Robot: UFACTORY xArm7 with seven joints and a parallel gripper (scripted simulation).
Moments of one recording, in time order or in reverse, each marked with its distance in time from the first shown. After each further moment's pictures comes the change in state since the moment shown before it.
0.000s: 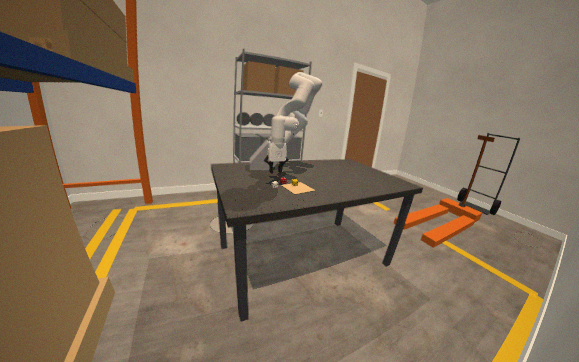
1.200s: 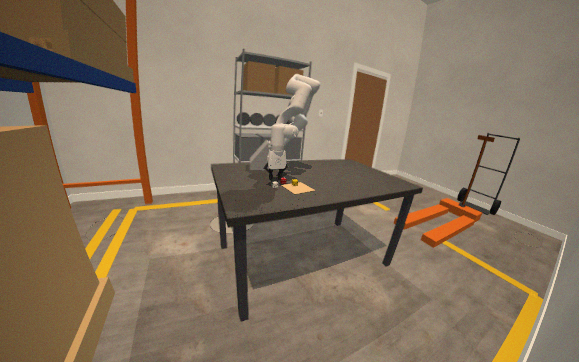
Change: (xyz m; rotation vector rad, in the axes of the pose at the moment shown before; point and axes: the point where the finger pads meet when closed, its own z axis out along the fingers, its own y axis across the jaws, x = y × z) arm -0.001 0.000 0.042 0.000 -0.001 0.000
